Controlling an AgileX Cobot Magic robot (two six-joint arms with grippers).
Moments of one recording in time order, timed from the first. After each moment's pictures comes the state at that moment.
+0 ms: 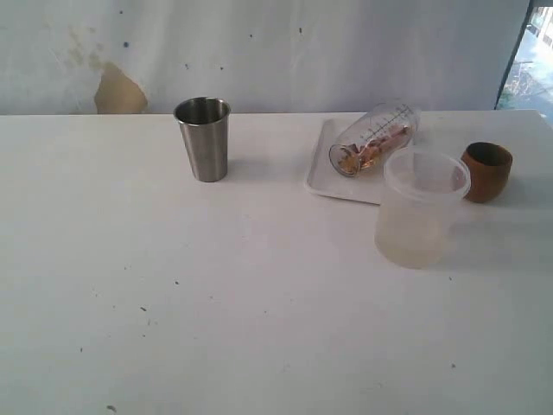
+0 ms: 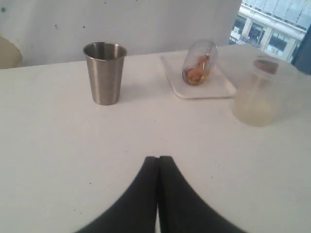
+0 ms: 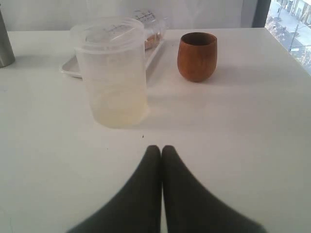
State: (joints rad) left arm -0.91 0.43 -0.34 0.85 0.48 -1.00; right arm 0.11 0.00 0.00 -0.04 0.36 0.04
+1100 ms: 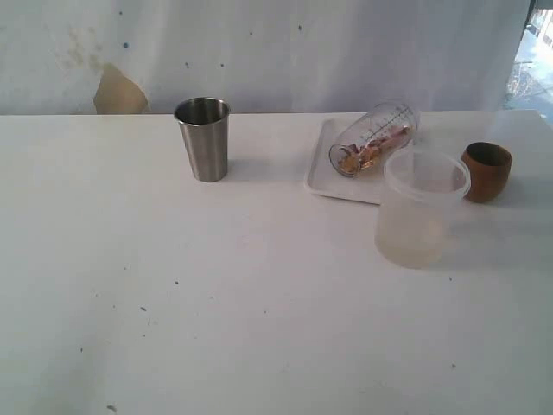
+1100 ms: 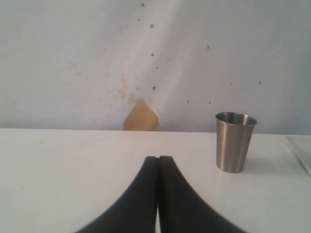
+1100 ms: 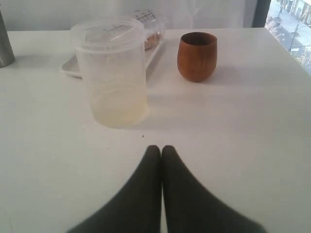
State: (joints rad) left arm -0.08 0.02 -0.01 -0.09 0.04 0.03; right arm 0.11 0.00 0.00 -0.04 0.36 0.04
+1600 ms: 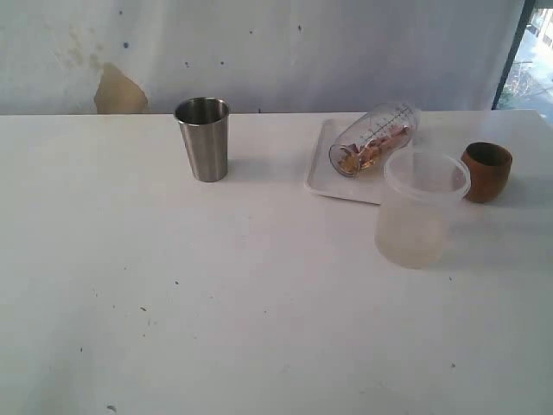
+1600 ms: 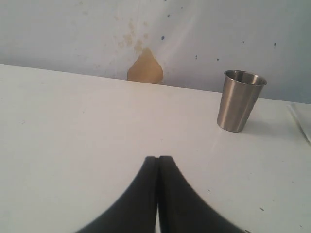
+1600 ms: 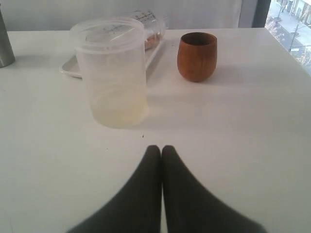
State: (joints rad) left arm -0.05 0.00 0.00 -0.07 0.23 -0.09; right arm 0.11 0.00 0.00 -0.04 0.36 0.04
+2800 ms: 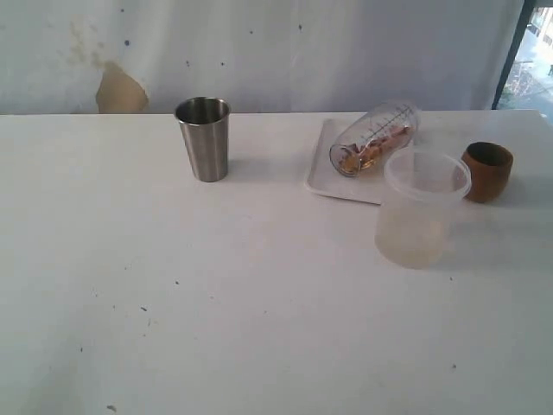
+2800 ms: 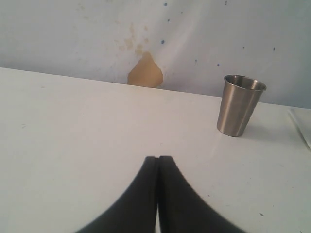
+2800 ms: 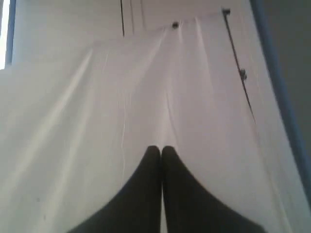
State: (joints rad) left arm -0.05 0.00 0.00 -0.06 0.22 -0.10; right arm 0.11 0.00 -0.01 -0.03 -0.60 0.20
